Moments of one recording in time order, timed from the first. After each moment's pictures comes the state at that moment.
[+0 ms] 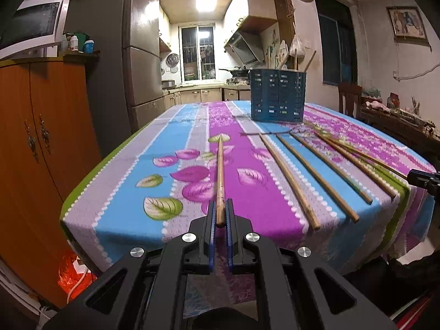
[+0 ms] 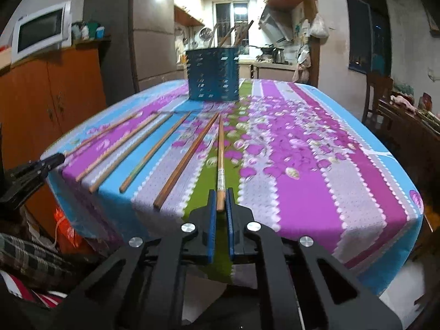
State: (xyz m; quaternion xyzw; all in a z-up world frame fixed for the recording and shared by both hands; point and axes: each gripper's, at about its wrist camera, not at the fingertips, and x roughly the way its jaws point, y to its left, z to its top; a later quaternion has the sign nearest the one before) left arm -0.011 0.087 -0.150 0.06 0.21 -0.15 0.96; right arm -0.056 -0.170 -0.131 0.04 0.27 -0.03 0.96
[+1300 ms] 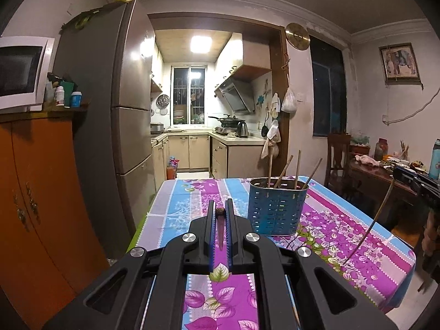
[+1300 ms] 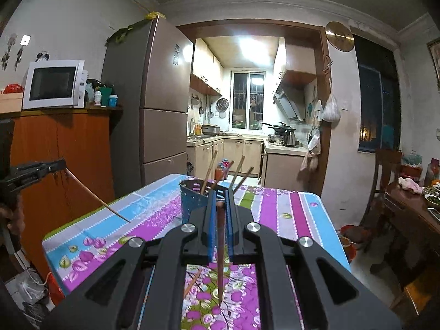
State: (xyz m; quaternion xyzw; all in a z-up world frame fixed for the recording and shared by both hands) left arm 0.068 0.082 0.039 0.02 0.11 -0.20 0.97; right arm 0.020 -0.222 0.051 -0.02 0.08 0.01 1.00
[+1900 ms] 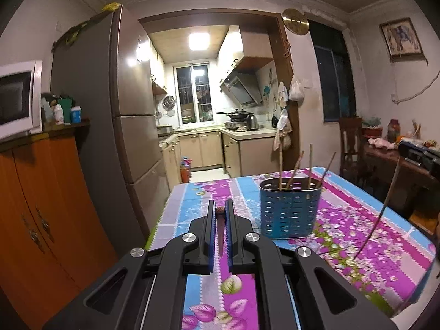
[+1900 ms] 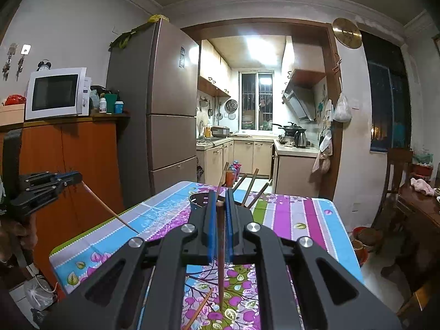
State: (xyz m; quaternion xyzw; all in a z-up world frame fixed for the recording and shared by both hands) left arm 0.096 0.041 0.051 0.09 0.11 -0.16 0.98; right arm 0.051 -0.221 0.072 -0.01 0.08 0.04 1.00
